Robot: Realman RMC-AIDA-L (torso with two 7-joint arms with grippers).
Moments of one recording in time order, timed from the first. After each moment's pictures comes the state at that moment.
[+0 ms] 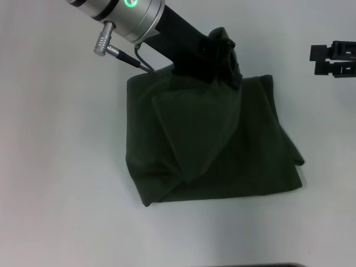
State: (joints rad) left arm -1.01 -2.17 -2.08 -0.94 -0.83 1.63 -2.93; right arm 0.53 1.86 -0.50 -0.61 -2.12 -1.76 2.26
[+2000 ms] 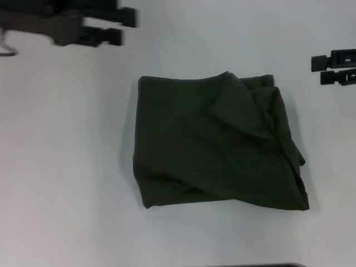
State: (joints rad) left arm -0.71 -1.97 -2.47 -0.96 -1.07 1.85 -2.72; right arm 0.58 1.82 -0.53 -0.63 -2.22 -1.76 2.33
